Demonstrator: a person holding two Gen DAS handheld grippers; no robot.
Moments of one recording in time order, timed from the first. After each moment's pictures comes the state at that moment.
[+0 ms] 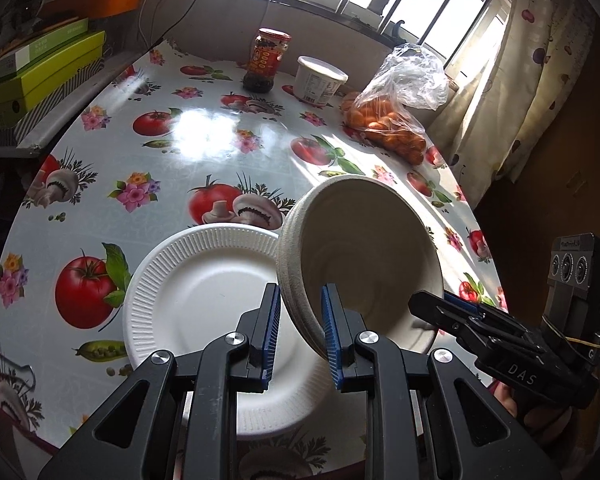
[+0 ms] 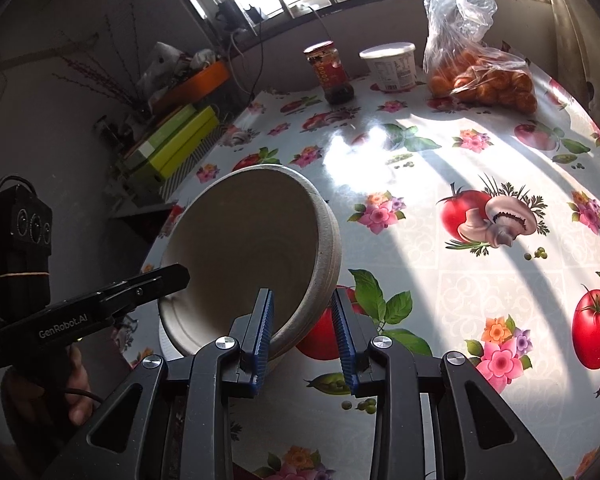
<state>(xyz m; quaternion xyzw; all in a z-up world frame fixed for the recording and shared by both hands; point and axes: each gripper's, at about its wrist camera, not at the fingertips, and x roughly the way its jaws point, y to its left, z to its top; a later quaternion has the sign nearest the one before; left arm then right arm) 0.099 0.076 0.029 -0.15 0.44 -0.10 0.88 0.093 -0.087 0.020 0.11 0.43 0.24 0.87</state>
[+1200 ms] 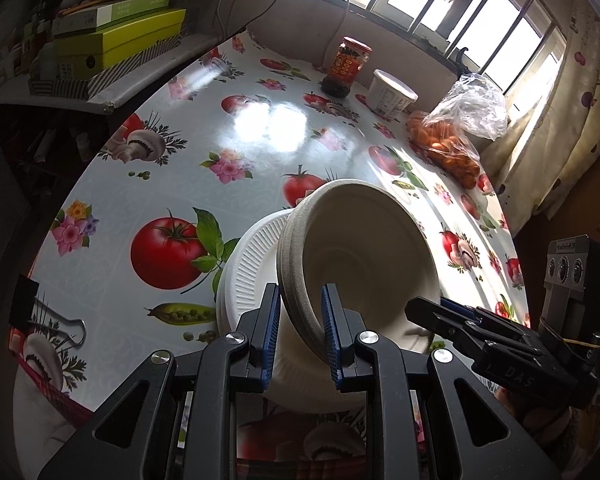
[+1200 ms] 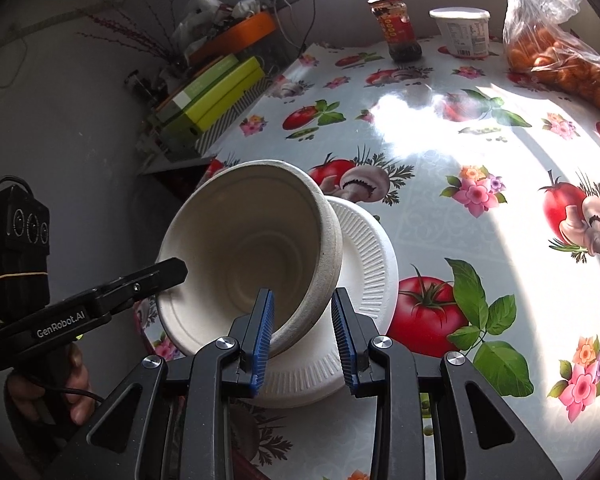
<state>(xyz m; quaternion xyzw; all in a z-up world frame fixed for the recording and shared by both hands) 0.073 0.130 0.015 -0.19 0.45 -0.01 0.87 0.115 -0.024 -0.001 0.09 0.48 0.31 0.82</state>
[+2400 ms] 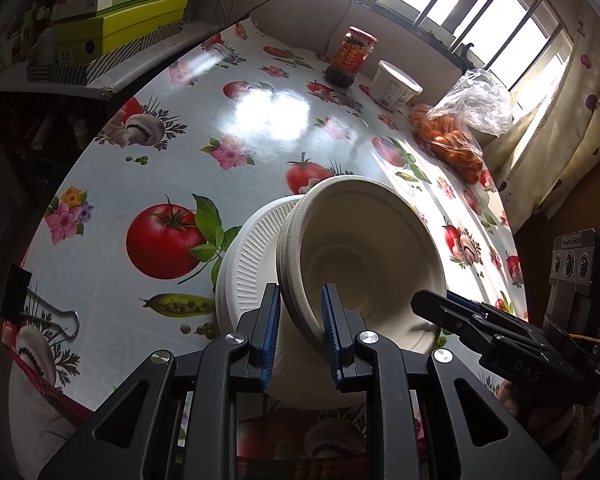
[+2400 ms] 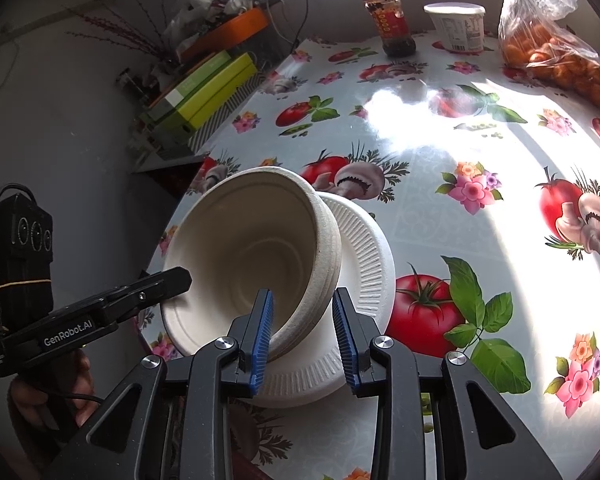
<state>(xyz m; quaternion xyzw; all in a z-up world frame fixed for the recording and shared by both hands) 0.076 0.130 0.006 -0.20 0.46 -0.02 0.86 0.115 -0.023 -0.001 0.08 0.48 0.30 0.82</state>
